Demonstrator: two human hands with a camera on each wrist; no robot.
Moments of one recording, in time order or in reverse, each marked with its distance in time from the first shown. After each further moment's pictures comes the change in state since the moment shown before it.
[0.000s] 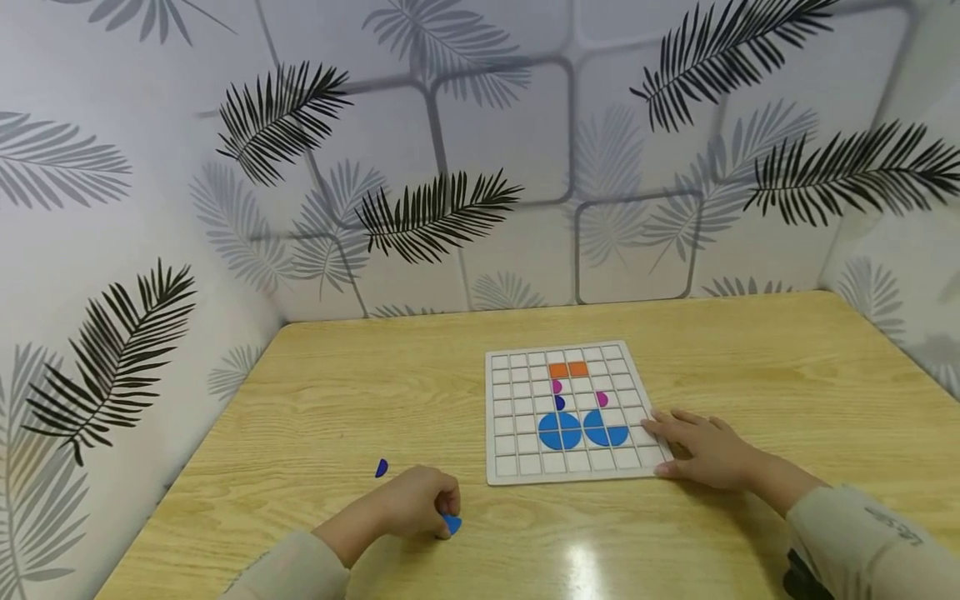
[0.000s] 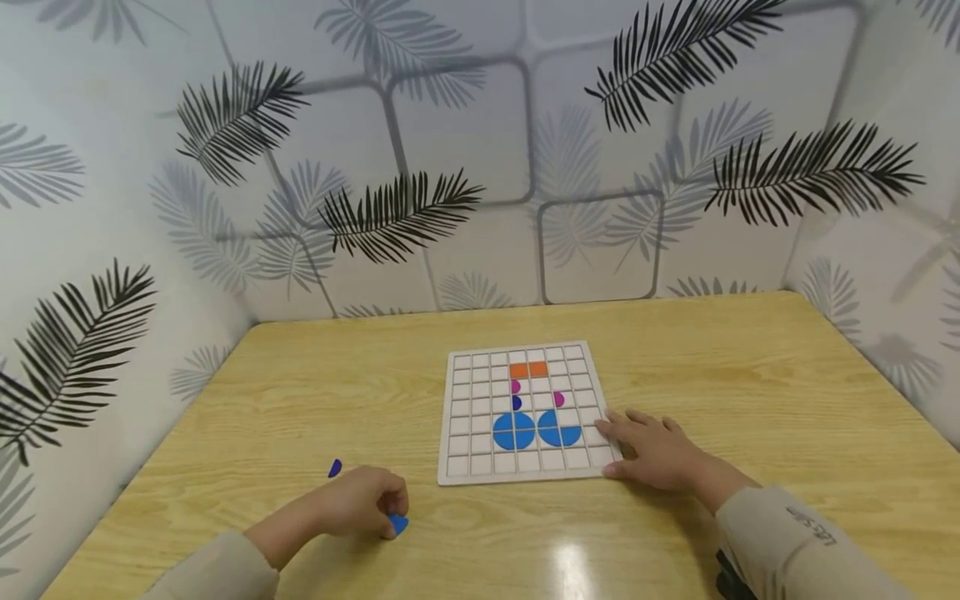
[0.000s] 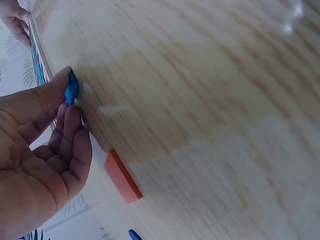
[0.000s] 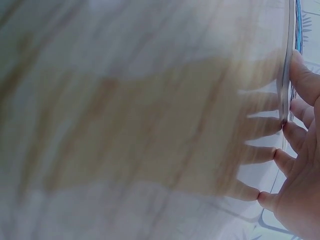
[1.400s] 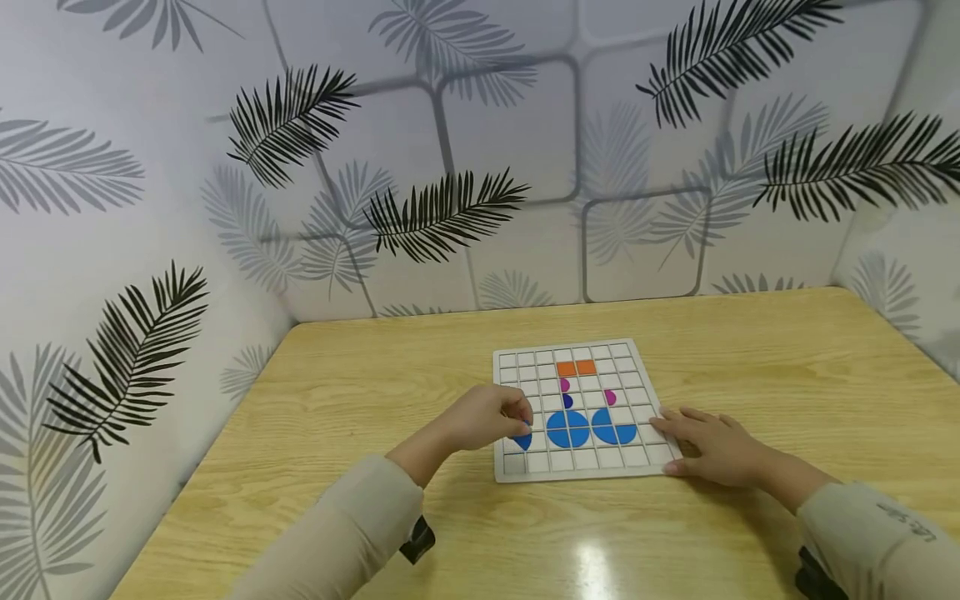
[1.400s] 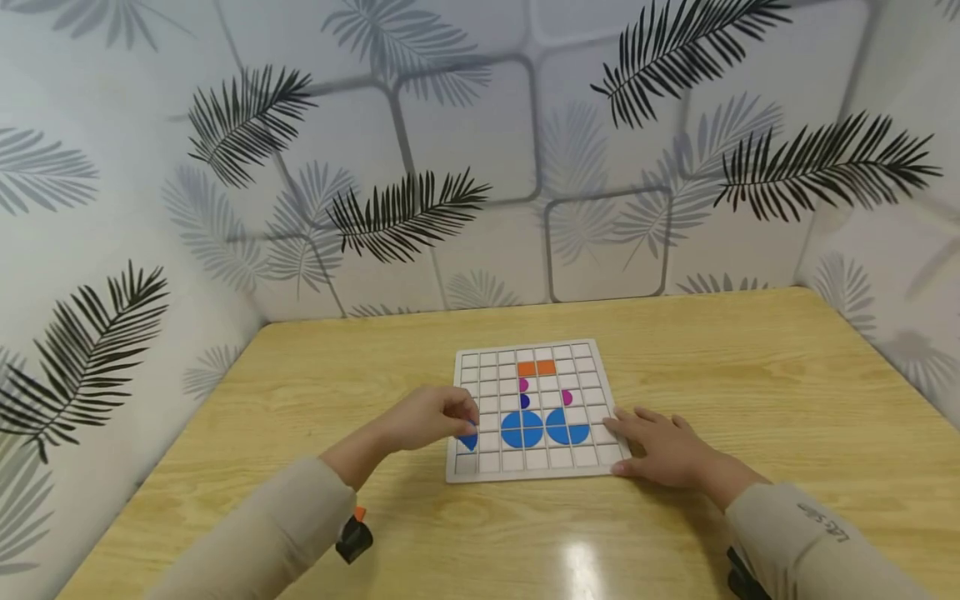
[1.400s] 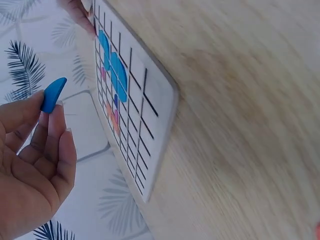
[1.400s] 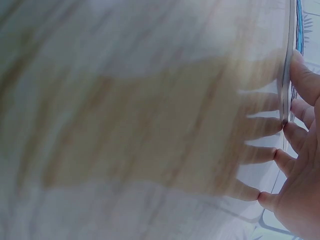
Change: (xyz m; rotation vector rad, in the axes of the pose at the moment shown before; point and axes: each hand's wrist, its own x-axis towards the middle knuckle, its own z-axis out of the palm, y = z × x) left_hand 0.069 0.052 -0.038 -0.158 0.158 0.049; right_hand 0.002 0.001 0.001 -0.019 0.006 0.001
